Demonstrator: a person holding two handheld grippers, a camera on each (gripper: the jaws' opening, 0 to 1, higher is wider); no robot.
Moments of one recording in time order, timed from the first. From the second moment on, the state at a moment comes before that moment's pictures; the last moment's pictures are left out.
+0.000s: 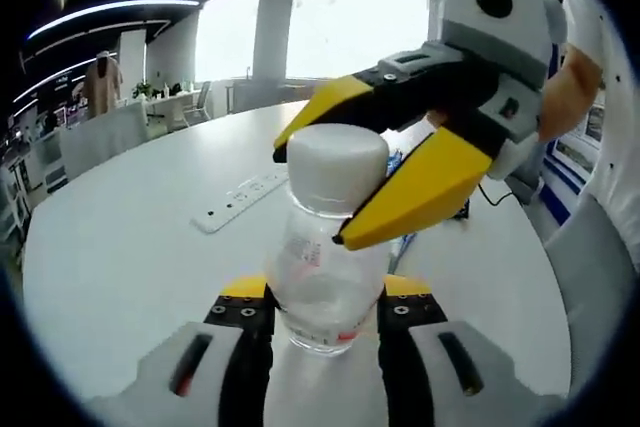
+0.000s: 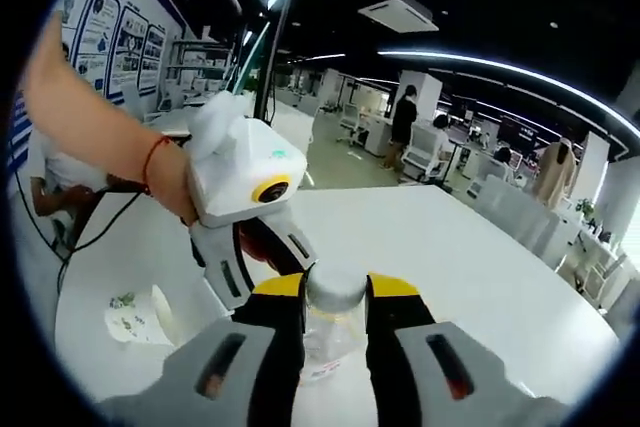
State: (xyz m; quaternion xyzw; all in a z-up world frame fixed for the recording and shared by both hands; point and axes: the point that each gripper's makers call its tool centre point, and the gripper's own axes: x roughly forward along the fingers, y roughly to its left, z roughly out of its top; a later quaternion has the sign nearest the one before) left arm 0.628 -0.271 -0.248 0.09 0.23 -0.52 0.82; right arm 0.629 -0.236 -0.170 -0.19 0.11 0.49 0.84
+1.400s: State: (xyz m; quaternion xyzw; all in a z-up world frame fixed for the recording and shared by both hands) left arm 0.623 -0.271 -0.247 0.09 0.24 -0.51 0.82; right arm 0.628 -0.245 -0.161 -0.19 0.12 0.48 0.85
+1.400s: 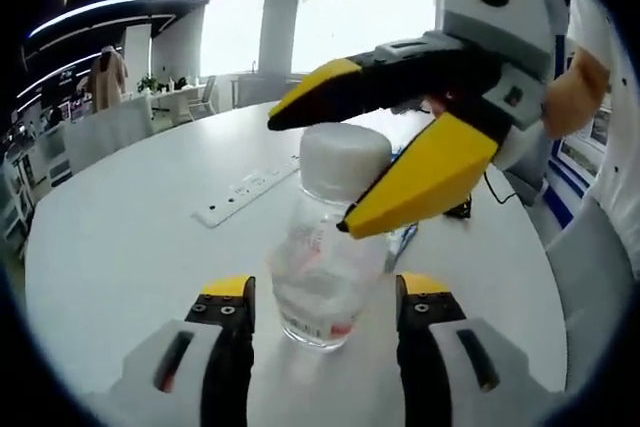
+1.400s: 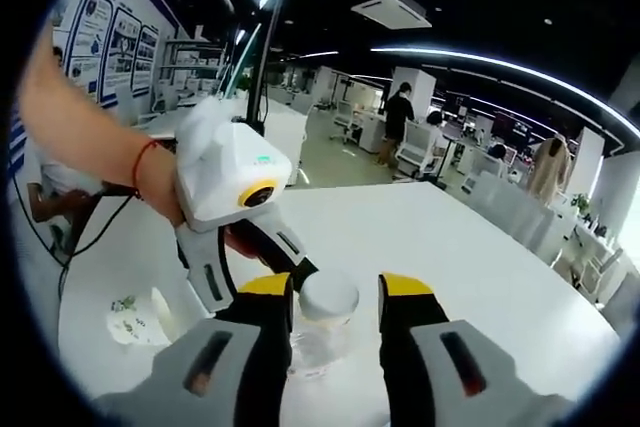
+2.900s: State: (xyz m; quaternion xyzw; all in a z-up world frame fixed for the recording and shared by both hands) left arm 0.543 -0.221 -0.213 0.04 0.26 -0.47 0.84; right arm 0.562 -0.273 -0.157 -0.20 0.16 0.55 0.79
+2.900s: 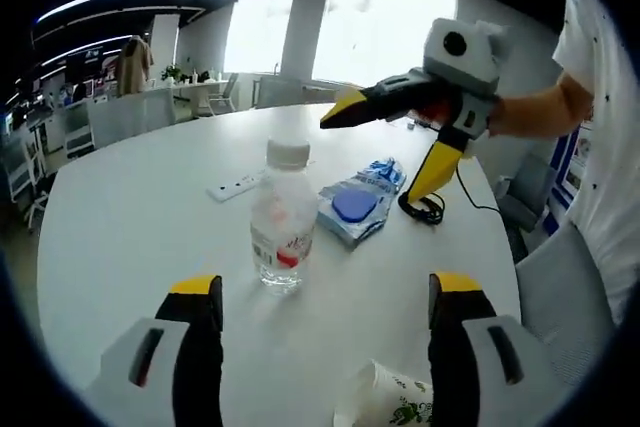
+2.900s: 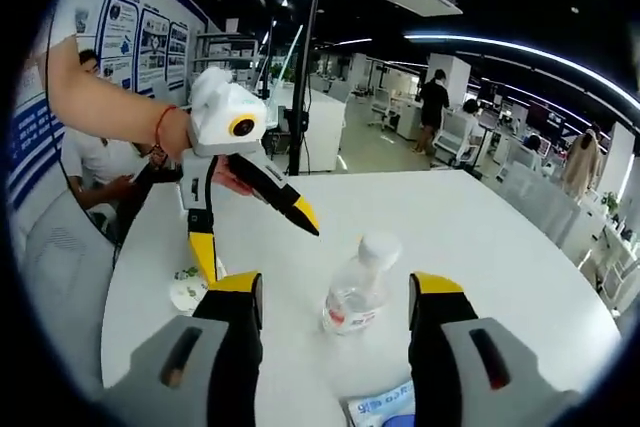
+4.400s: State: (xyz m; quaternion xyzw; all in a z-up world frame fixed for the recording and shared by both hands) left arm 0.434 -0.159 -0.211 -0.04 0.26 -0.37 0.89; right arm 0.470 -0.198 -0.245 -0.18 0.30 0.72 0.60
